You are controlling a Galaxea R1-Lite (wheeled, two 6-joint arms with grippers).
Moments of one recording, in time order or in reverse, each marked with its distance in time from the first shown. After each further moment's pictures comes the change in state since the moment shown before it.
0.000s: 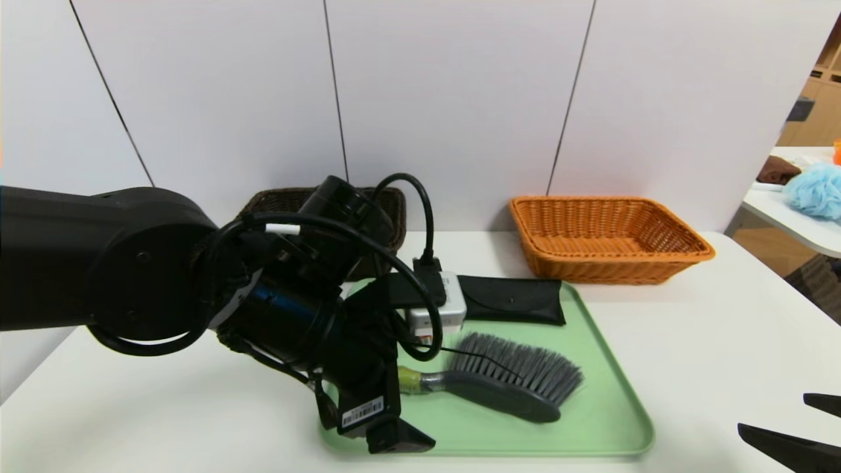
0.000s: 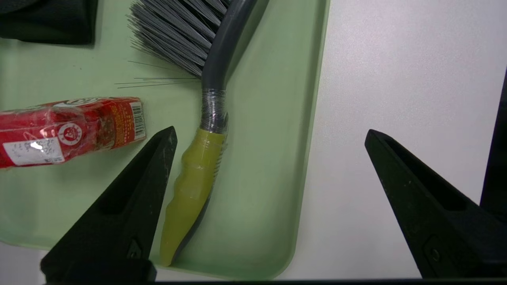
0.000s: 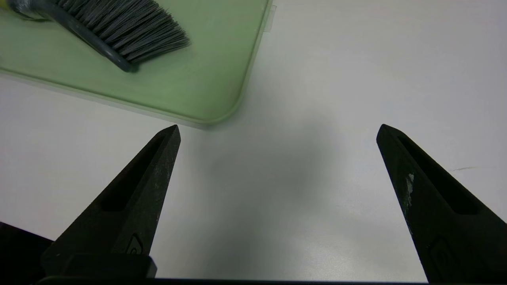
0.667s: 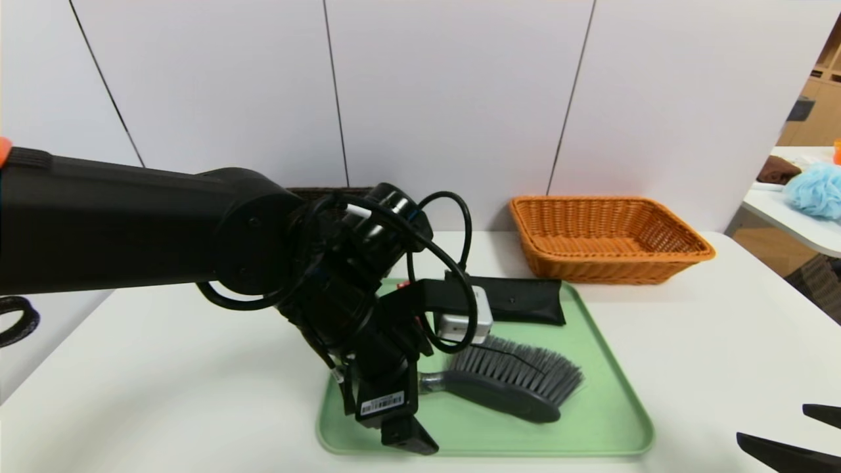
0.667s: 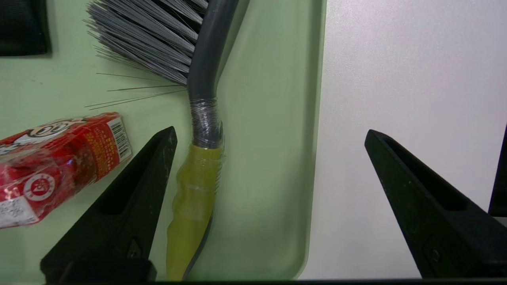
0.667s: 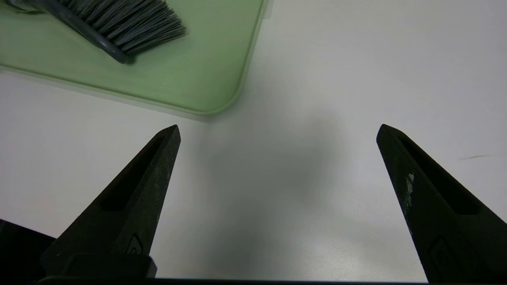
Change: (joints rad) left arm -0.010 0.153 -0.216 0.228 0.002 0.094; right arm -0.002 -0.006 0.026 0.000 -0.001 0.015
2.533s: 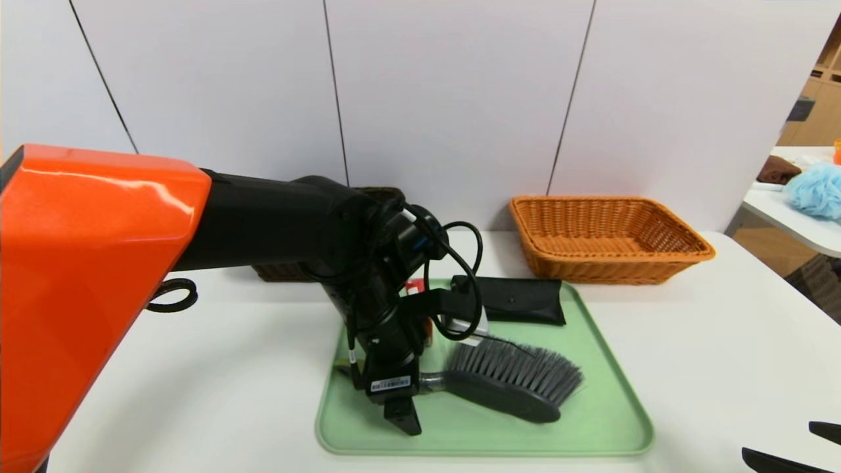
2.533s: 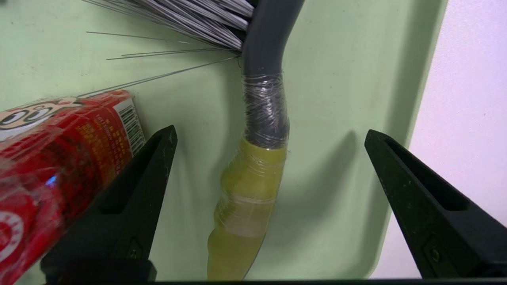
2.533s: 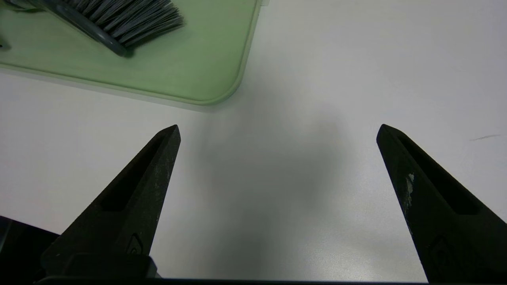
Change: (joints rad) left arm 0.047 0.217 -0.230 0.194 0.099 0.090; right arm -0.008 -0.046 0.042 -0.001 0.002 0.031
